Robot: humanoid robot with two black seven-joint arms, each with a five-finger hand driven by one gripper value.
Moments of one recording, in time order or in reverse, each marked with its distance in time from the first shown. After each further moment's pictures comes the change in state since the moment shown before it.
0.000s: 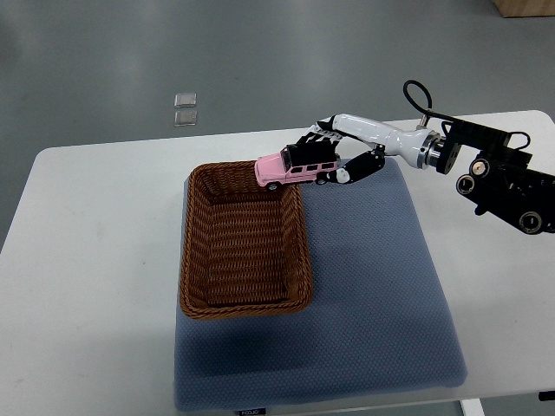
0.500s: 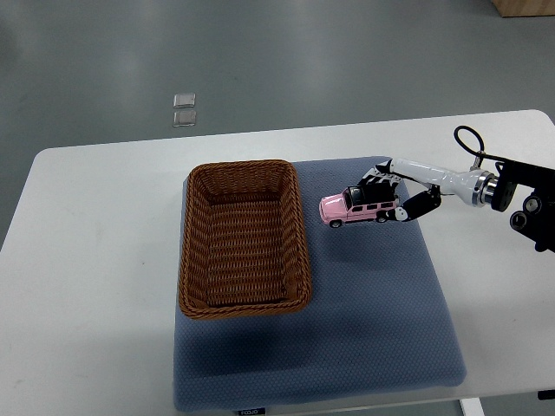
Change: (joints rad) left arm 0.000 0.000 0.000 0.000 0.000 0.000 0.000; right arm -0.119 -0.192 -0.026 0.000 0.015 -0.003 0.030
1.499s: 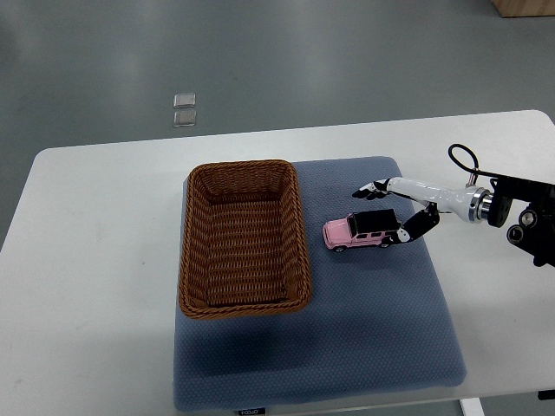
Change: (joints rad) left arm 0.000 0.000 0.000 0.001 0.000 0.000 0.000; right arm -0.042 0.007 -0.070 0.002 0.013 0.029 -0.014
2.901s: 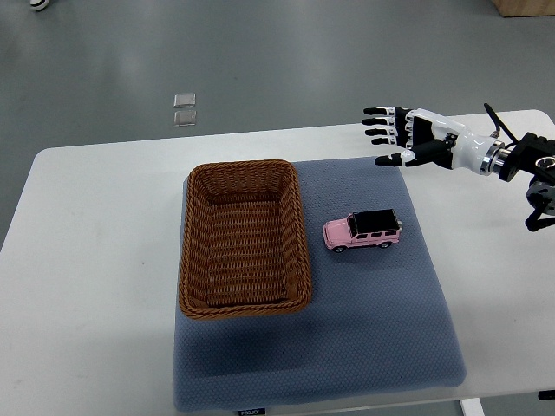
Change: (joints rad) left arm 0.000 0.000 0.000 0.000 0.000 0.000 0.000; right arm 0.089 0.074 0.182 -0.233 0.556 0.445 -0.015
